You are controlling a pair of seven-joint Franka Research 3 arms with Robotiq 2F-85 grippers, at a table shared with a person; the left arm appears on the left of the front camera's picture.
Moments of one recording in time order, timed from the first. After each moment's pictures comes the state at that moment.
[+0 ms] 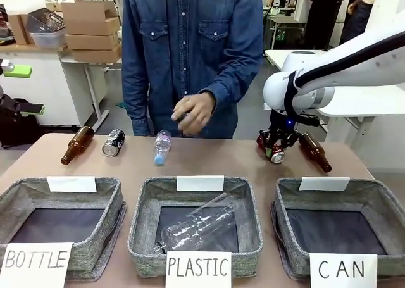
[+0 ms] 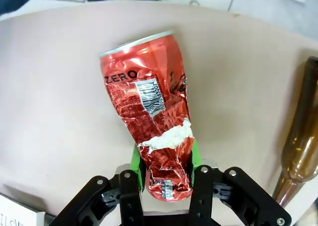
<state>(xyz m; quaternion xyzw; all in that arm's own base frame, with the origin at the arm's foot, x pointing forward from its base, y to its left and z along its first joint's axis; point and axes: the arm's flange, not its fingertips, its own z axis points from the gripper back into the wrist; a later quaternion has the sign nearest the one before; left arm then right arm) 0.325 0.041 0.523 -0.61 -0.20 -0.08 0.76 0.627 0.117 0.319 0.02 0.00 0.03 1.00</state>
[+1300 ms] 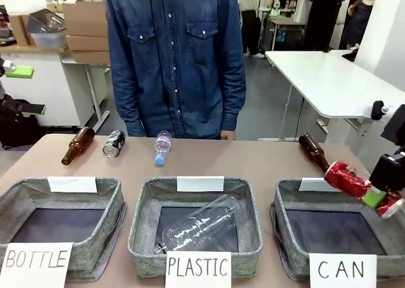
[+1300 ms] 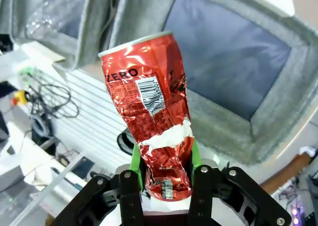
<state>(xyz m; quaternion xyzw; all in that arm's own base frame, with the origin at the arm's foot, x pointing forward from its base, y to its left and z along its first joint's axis) 0.325 0.040 0.523 -0.61 -0.20 -0.08 0.76 0.260 0.016 0.490 0.16 0.03 0.19 0.97</state>
